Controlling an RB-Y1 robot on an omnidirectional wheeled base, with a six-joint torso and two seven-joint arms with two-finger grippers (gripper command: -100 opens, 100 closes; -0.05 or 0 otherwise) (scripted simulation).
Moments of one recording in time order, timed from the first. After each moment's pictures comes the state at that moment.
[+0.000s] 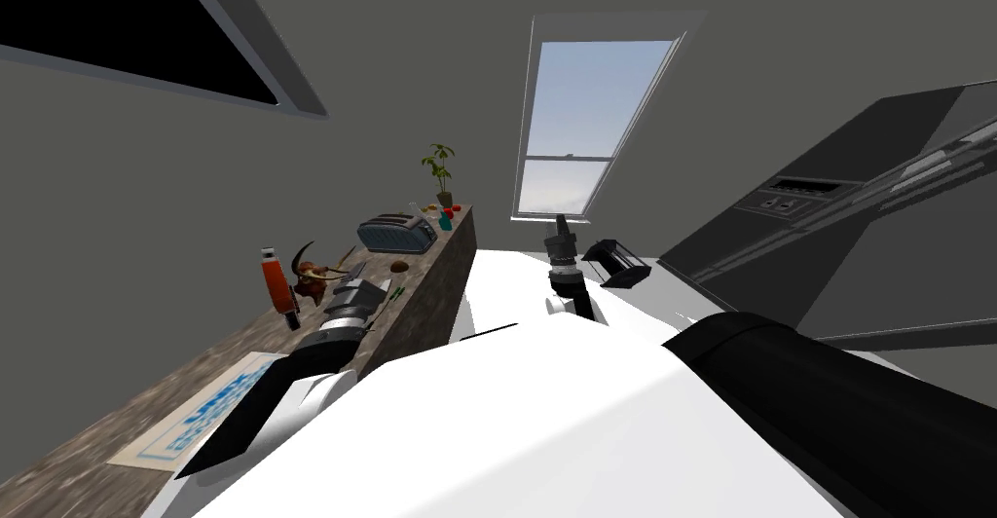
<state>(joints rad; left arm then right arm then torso) 0.64 0.32 0.15 -2.37 0.33 0.17 0.19 0.52 0.01 0.05 -2.33 0.11 -0.48 0.01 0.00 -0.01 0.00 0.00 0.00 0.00</state>
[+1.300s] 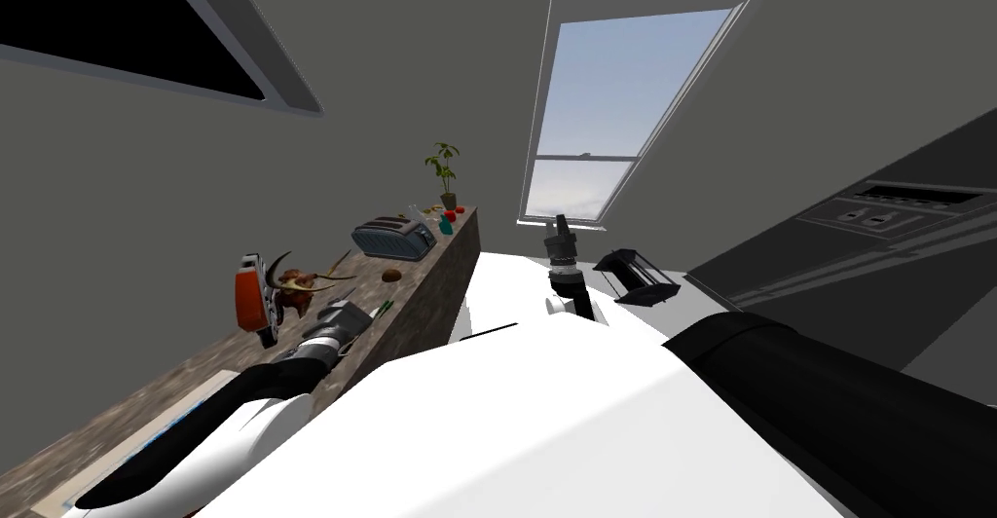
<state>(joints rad) 0.72 0.42 0.30 -2.37 0.48 0.53 0.35 0.52 0.01 0.05 -2.33 0.11 -0.48 0.01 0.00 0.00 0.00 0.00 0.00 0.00</state>
